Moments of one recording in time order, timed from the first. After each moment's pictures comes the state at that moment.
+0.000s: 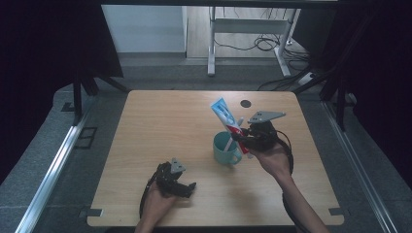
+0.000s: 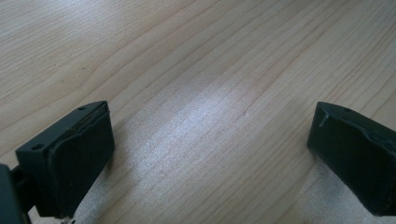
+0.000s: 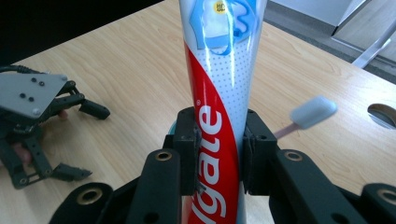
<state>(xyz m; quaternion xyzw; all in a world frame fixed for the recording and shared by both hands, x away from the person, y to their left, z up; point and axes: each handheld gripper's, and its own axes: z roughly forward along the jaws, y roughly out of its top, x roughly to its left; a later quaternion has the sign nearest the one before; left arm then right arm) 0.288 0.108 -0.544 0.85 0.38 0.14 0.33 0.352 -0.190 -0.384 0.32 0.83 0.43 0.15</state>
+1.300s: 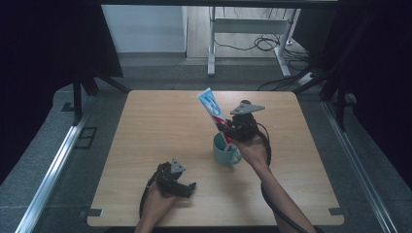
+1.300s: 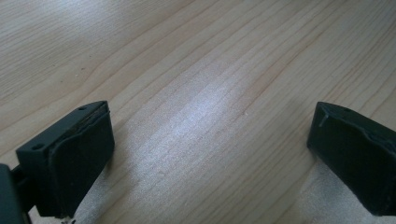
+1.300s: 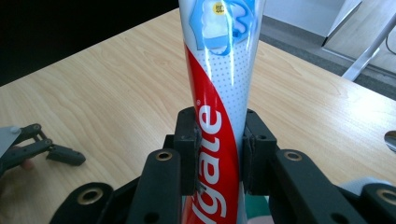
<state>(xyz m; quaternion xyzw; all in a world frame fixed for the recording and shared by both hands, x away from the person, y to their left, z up) 0.288 0.107 -0.544 0.85 0.38 0.14 0.33 0.389 -0.148 -0.403 0.33 0.81 0.44 0.17</state>
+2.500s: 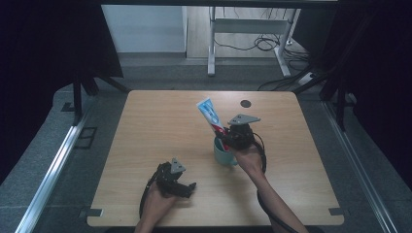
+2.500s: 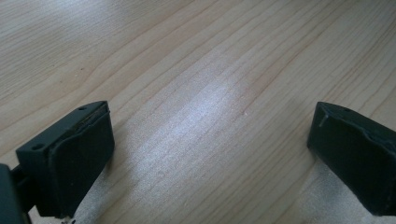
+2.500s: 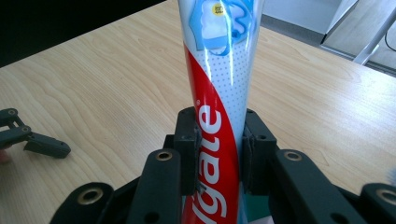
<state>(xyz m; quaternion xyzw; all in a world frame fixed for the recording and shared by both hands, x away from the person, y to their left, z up) 0.288 0.108 -0.544 0.86 0.38 0.13 0.33 0.385 -0.145 -0.445 0.34 0.81 0.45 0.18</state>
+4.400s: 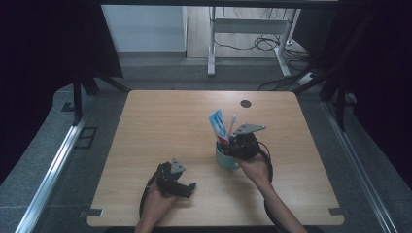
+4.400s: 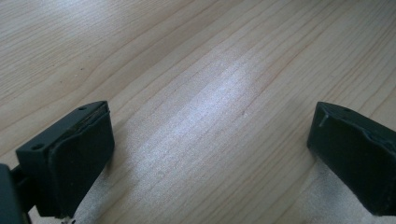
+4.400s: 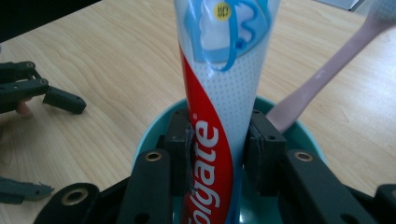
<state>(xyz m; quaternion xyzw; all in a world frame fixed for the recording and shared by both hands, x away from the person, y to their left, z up) 0.288 0.107 -0.545 0.85 0.38 0.13 0.33 0.368 -0.165 -0.465 0.34 0.83 0.43 0.14</state>
